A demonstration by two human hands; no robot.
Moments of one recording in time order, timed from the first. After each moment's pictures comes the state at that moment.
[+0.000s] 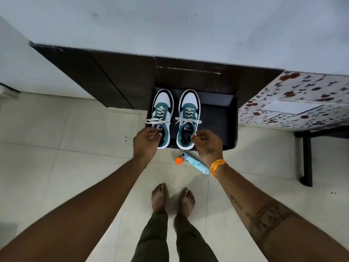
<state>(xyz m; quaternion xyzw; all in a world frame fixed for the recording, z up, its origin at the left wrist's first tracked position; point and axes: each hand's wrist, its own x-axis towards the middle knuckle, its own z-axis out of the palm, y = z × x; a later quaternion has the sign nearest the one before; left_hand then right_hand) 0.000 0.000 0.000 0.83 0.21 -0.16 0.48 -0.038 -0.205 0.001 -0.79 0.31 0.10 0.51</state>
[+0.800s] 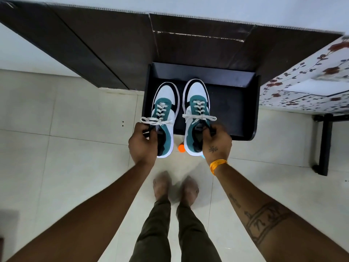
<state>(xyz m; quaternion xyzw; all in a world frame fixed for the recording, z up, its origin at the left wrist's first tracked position) -0.007 0.002 -0.092 0.87 0.25 -0.03 0.42 -0.030 -0.199 -0.106 -0.84 0.36 0.00 0.41</state>
